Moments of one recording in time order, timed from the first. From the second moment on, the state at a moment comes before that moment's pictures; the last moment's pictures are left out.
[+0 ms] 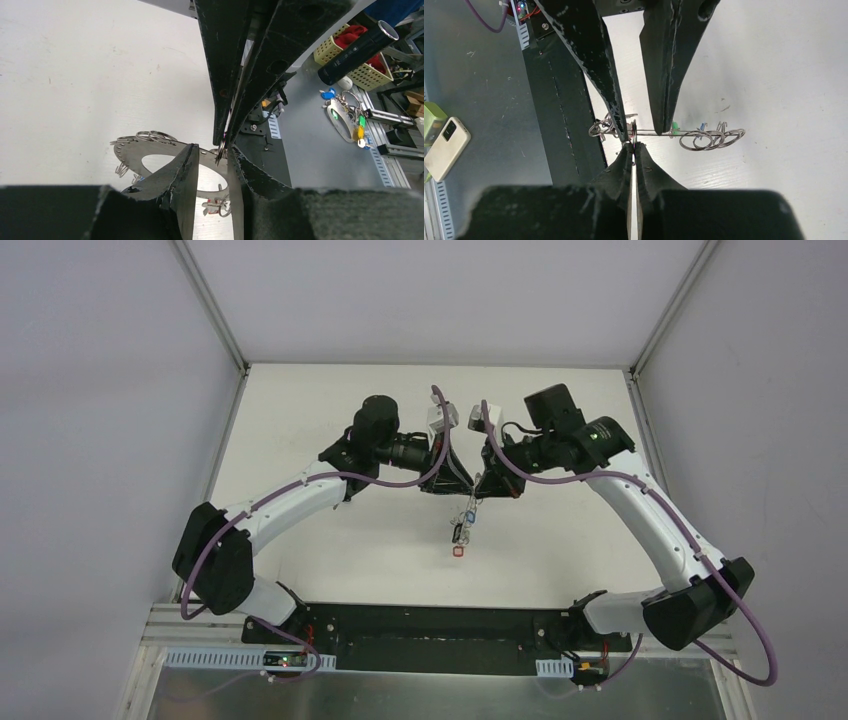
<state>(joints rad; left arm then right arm) -0.68 1.46 1.09 0.17 0.99 -0.23 0.54 1.32 1.43 -1.07 -0.72 -0.40</state>
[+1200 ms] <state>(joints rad) -0.68 1.47 1.08 0.34 1.01 -0.43 0.40 1.22 1.30 -0.95 -0.86 -0.33</state>
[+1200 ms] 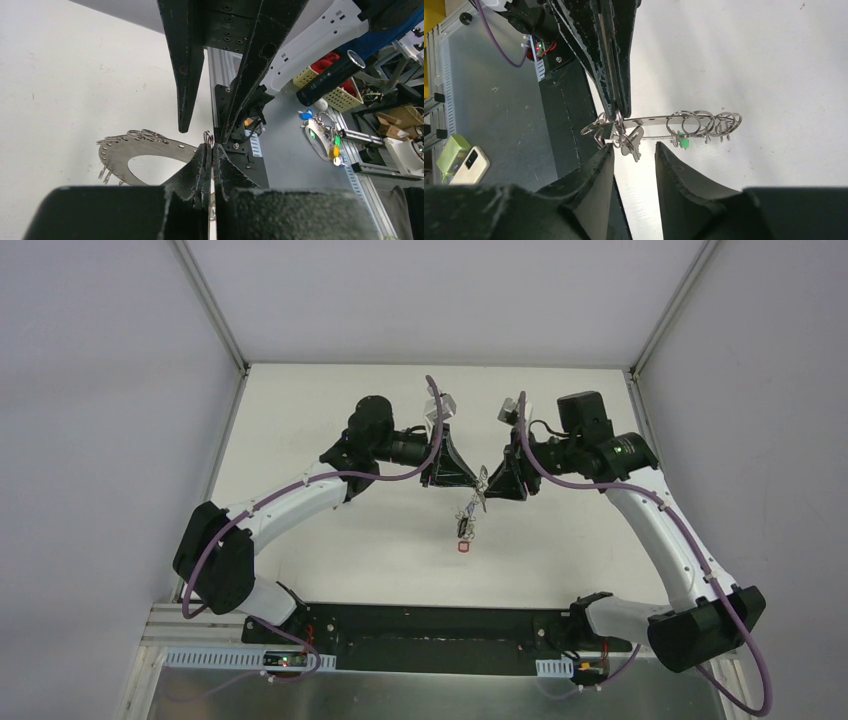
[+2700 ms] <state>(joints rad) -0.68 1.45 1.00 0.62 1.01 -0.66 0.36 1.21 1.20 -0.79 -1.11 -0.23</state>
